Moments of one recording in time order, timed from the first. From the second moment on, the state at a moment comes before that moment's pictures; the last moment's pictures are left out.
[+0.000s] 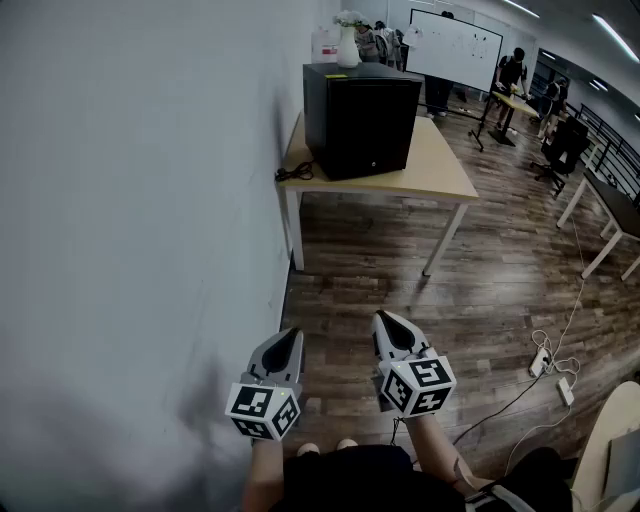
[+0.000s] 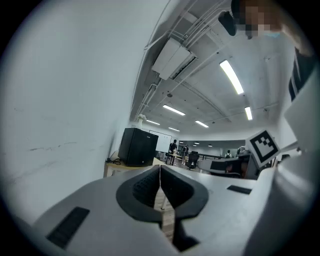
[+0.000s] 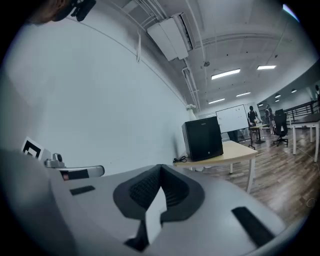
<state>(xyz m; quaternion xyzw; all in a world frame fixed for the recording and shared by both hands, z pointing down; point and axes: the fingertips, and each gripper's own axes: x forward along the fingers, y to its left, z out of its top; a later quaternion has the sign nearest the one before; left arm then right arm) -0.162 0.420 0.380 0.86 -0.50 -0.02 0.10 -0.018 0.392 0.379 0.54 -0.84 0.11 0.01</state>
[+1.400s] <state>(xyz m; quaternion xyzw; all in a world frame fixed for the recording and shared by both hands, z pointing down) -0.100 0.338 0.397 0.87 -0.48 -0.02 0.12 0.050 0.331 0.402 0.55 -0.83 0.12 0.02</state>
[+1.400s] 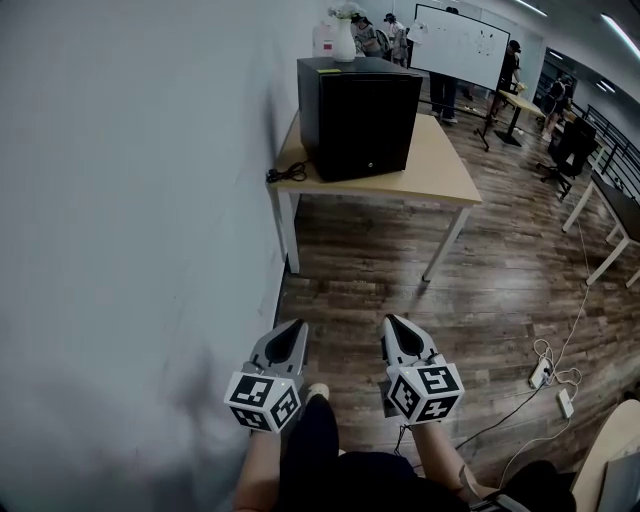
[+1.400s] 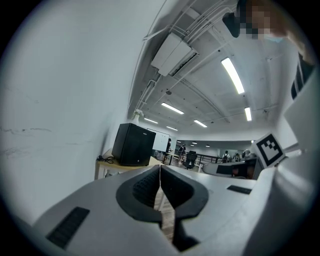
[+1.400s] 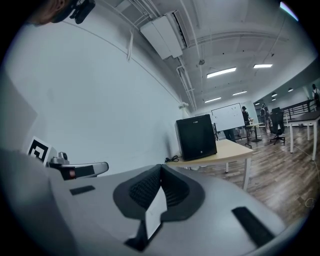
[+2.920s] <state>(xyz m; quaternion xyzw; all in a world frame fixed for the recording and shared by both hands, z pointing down) -0.108 0.080 0.405 0.89 -0.42 -0.02 0.14 0.035 0.095 0.419 0.59 -0.79 0.15 0.02</state>
